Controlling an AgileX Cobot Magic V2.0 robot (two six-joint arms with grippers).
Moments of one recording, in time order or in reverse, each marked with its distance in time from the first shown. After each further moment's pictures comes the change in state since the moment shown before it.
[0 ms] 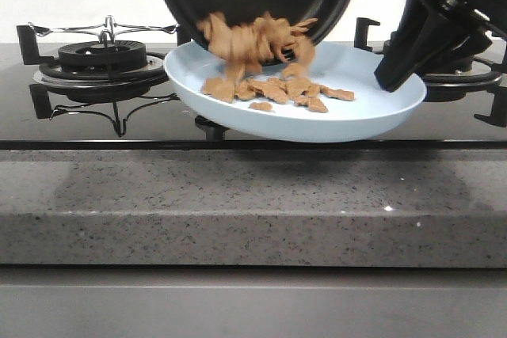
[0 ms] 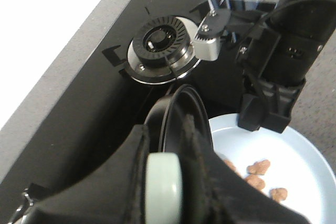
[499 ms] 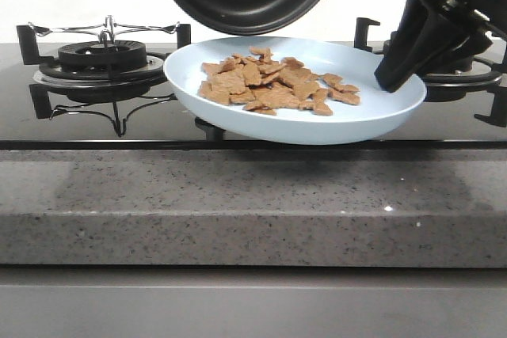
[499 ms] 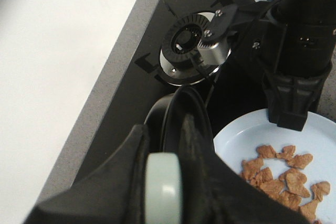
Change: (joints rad) left arm -0.231 -0.002 0.000 0.473 -0.011 -0.225; right arm 0.000 0.000 0.000 0.000 0.000 0.000
